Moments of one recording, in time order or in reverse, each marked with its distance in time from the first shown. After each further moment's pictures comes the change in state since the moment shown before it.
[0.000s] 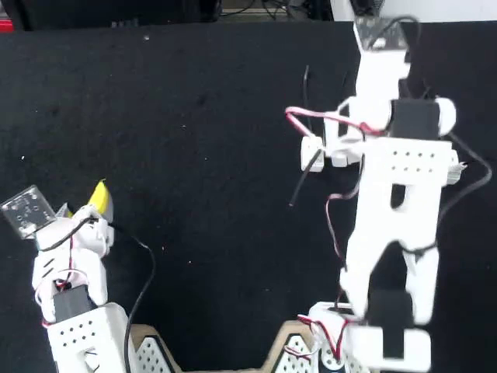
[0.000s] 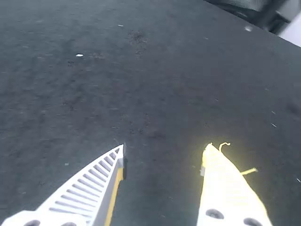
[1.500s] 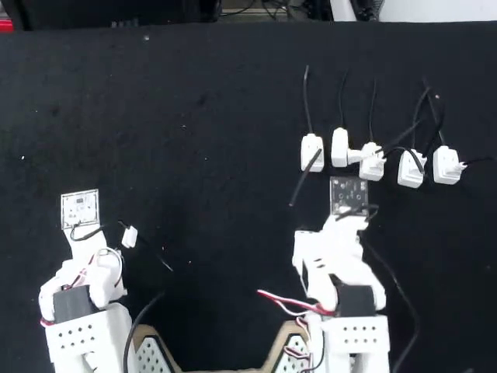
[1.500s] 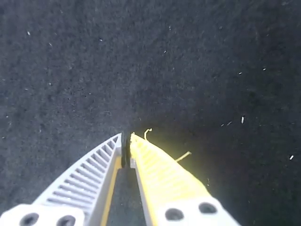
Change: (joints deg) left arm 4.8 -0.6 -5.7 39.1 -19.7; right arm -4.9 -82.2 104.8 -37.8 -9.8
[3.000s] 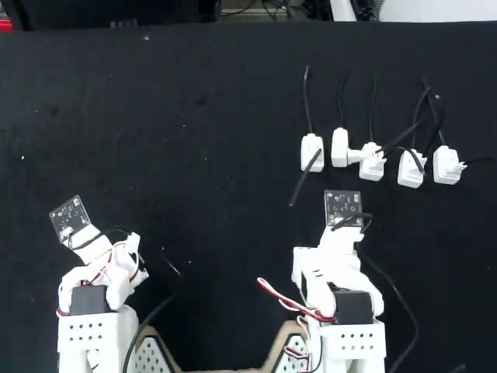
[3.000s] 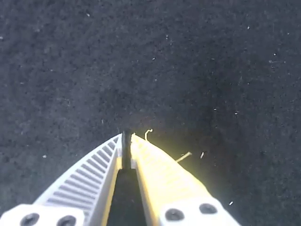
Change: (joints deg) left arm 10.9 -0.2 8.8 -10.3 34.3; right arm 0.0 -9.0 4.0 12.5 0.0
